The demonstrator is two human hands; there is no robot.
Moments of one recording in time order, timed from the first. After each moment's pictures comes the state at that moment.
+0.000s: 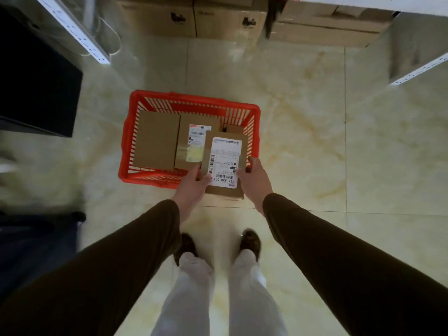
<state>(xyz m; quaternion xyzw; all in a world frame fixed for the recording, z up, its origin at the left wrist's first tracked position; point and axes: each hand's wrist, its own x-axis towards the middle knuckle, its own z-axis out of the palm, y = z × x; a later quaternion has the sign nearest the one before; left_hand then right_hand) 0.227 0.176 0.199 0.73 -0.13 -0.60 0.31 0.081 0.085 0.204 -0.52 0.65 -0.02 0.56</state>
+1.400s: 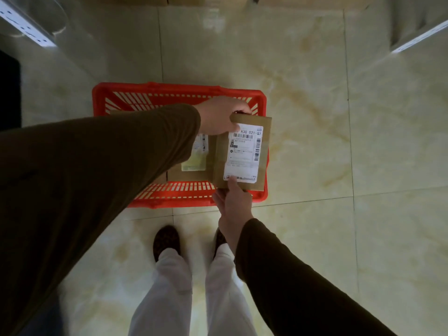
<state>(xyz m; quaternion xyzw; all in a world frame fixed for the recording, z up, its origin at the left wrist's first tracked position) 0.302 -0.028 0.152 0.54 -0.66 -0.51 0.06 0.172 0.121 0.149 0.05 0.75 -0.26 0.60</state>
